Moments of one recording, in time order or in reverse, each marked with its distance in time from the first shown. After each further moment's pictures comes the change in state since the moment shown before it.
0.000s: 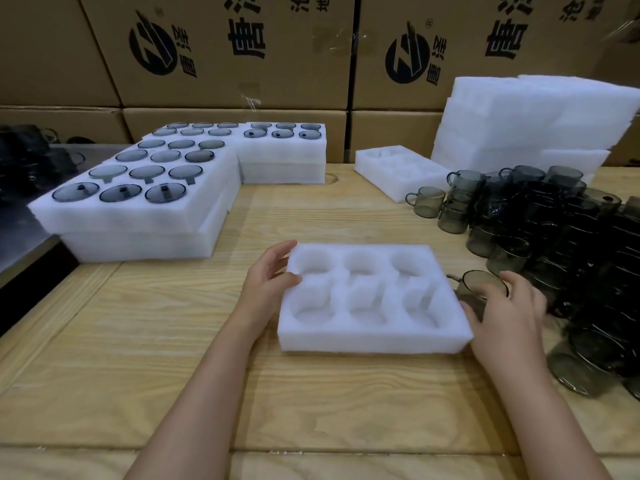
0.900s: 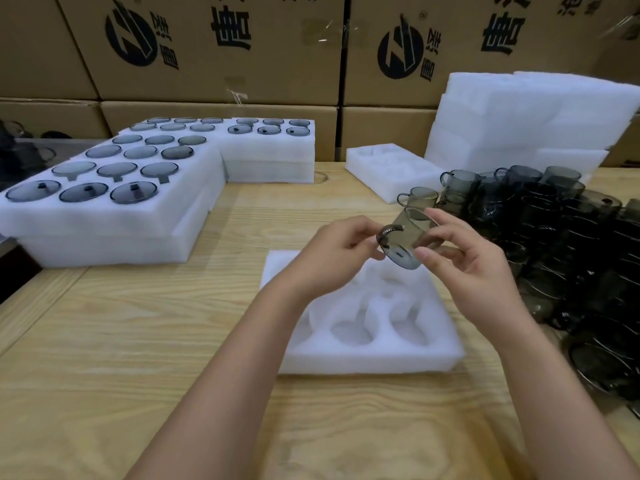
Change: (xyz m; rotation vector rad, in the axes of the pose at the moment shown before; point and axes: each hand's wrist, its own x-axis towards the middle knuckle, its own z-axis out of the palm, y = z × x) left_hand 0.027 0.058 0.093 0.415 -0.358 0.198; right_hand 0.054 -0.041 -0.014 0.902 -0.224 -0.328
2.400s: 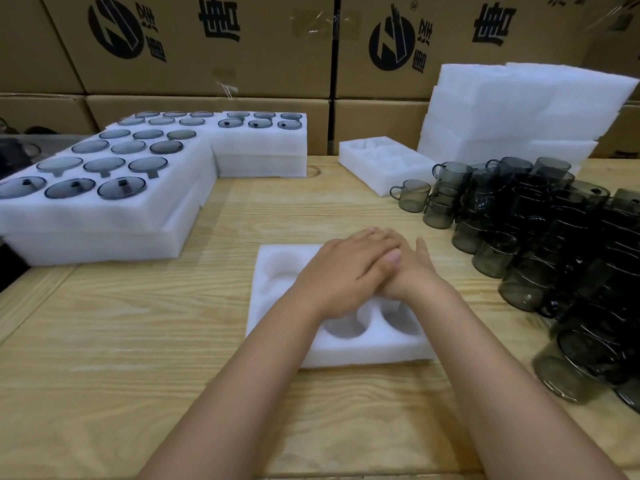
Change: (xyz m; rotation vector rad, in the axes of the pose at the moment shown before) left_hand -0.003 -0.019 0.026 0.528 -0.086 0.199; right_hand 0.036 0.024 0.055 -1.168 -0.639 0.333
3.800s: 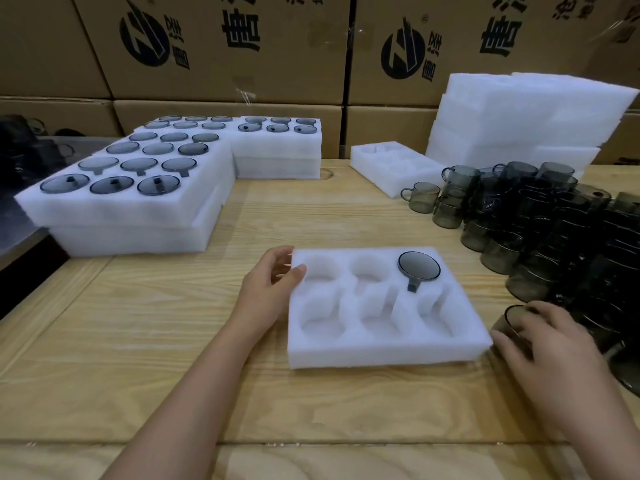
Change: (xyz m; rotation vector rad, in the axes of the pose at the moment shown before) left_hand -0.088 -0.069 -0.018 -0.695 0.470 -0.484; right_hand -0.152 0.075 0.053 0.213 0.589 0.357
